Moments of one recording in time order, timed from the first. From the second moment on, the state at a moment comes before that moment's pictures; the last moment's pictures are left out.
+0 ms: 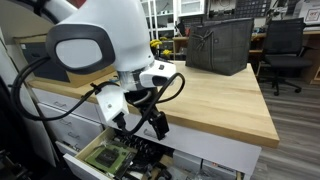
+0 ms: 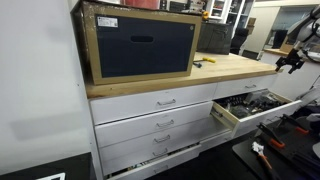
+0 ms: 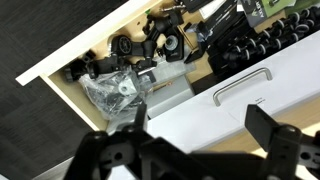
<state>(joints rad) -0.73 0.41 -0.13 -1.94 0.21 2.48 -0.46</state>
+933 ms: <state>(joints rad) -0.63 0.43 -0.15 -1.94 0.21 2.43 -0.31</state>
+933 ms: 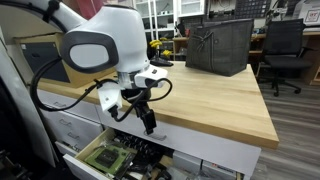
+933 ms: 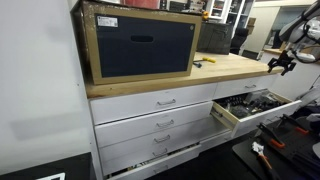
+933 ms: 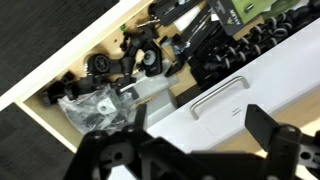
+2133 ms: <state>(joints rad) -0.22 0.03 -0.10 -2.06 0.24 1.90 -0.24</state>
